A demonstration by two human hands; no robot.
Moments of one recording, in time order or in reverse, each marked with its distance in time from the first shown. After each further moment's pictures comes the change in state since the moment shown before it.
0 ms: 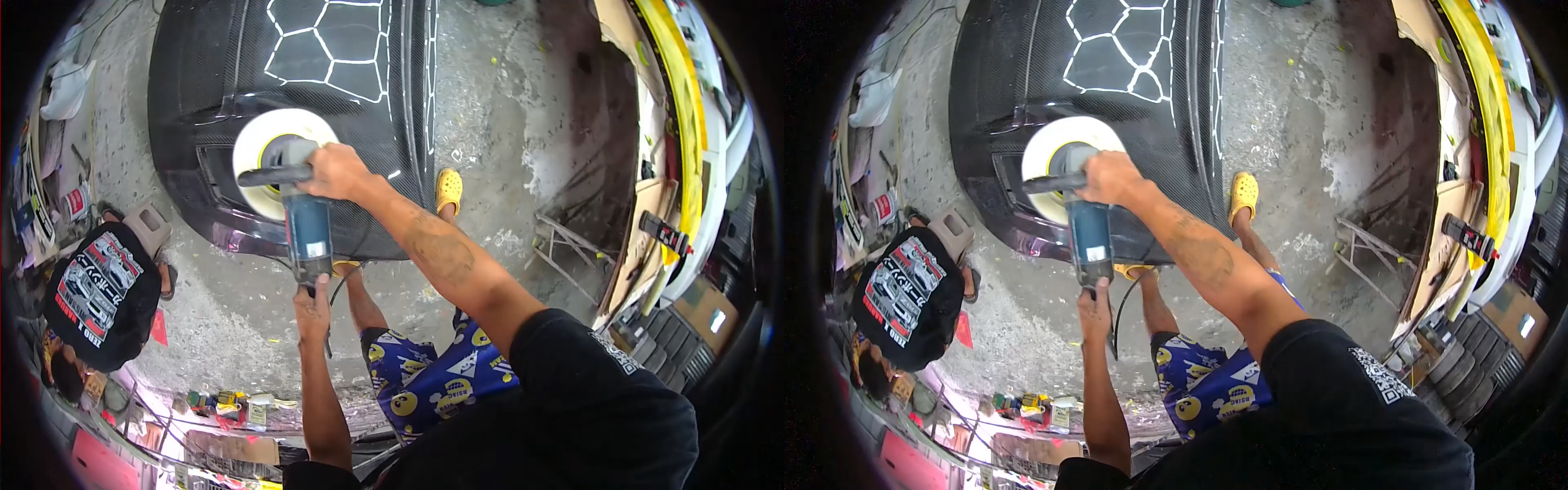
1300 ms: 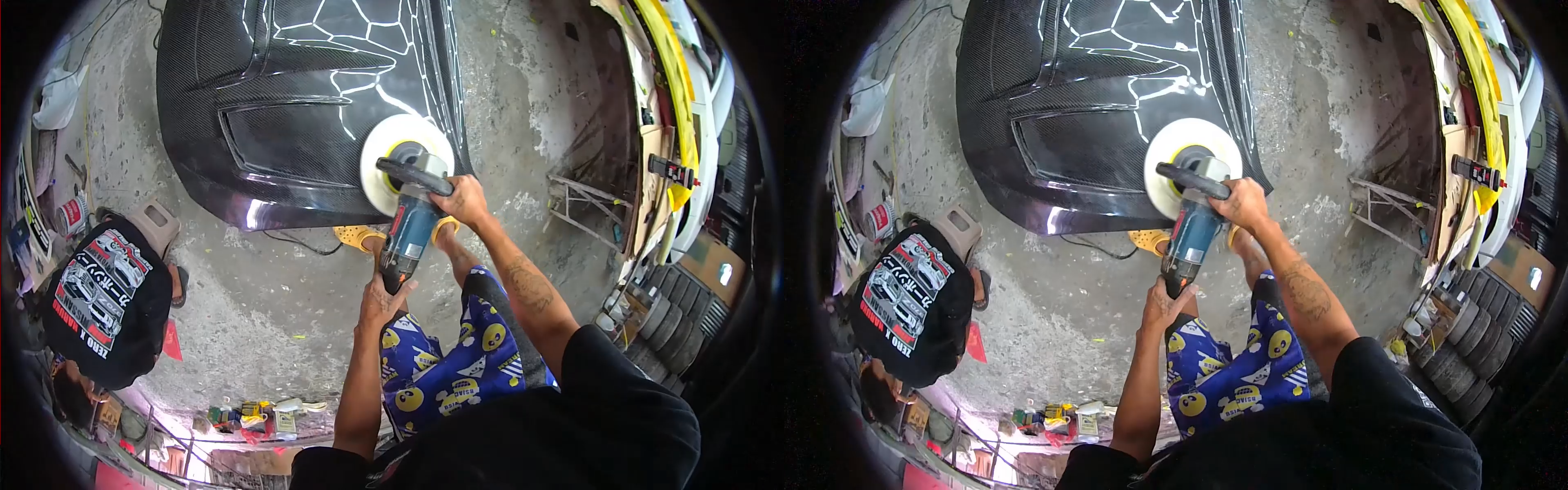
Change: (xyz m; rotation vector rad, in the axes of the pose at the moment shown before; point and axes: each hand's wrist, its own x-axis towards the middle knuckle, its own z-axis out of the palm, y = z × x) left_hand -0.024 -0.121 -0.016 0.108 -0.390 0.232; right_hand -0.199 0.007 0.080 -0.084 0.183 0.620
